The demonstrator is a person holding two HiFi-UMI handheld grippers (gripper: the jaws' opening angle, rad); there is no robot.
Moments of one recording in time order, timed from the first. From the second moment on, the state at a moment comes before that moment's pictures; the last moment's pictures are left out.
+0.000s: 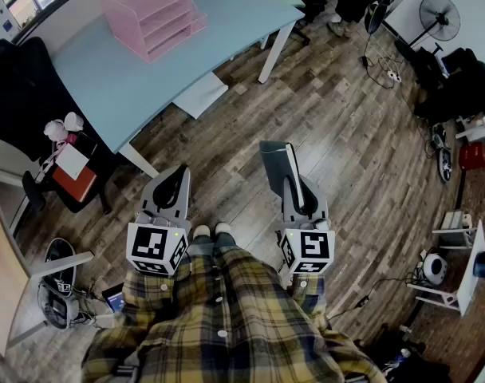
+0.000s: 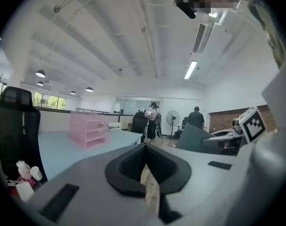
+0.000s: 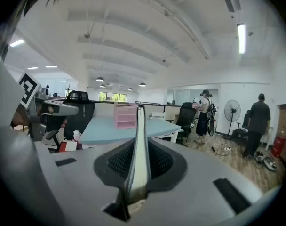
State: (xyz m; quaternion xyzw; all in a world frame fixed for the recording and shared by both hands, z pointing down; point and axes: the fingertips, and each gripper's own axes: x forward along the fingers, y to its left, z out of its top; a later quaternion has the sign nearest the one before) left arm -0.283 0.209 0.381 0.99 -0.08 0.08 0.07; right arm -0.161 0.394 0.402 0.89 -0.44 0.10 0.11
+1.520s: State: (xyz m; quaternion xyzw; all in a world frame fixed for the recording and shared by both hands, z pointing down) left arm -0.103 0.075 0.385 0.99 -0.07 0.07 0.07; right arm 0.008 0.266 0.407 0.89 -0.44 0.11 0.10
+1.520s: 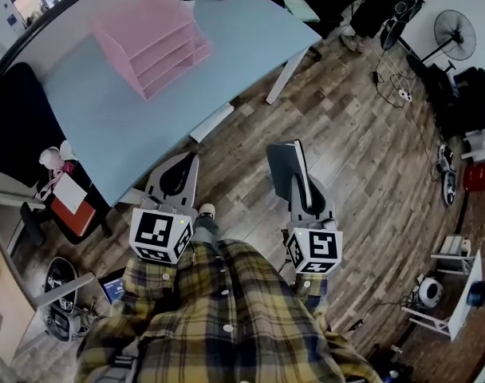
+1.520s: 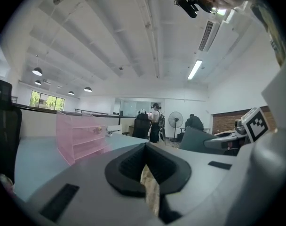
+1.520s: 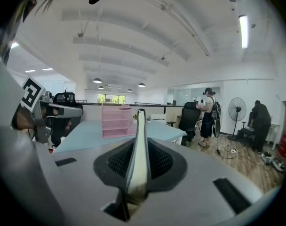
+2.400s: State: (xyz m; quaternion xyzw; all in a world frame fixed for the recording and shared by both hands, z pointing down) left arm -0.057 -0.039 0.391 0.99 -0.09 0.07 0.08; right arm 0.063 0.150 0.405 0.88 -0.45 0.11 0.10
